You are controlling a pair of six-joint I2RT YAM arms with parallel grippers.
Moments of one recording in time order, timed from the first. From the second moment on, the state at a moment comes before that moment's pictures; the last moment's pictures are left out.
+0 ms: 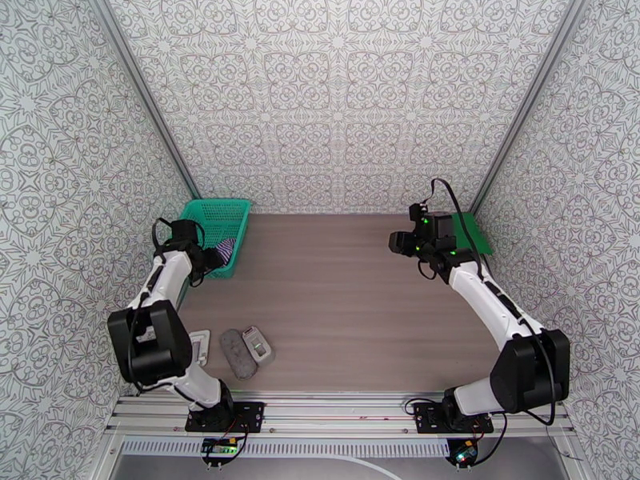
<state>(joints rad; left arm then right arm) 0.28 1.67 1.33 -0.71 0.00 -0.37 0.20 1.47 1.22 -0.36 -0.14 0.26</state>
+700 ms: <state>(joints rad) 0.28 1.58 1.37 -0.58 0.06 -0.38 0.22 1.48 1.22 -0.39 -0.16 0.27</state>
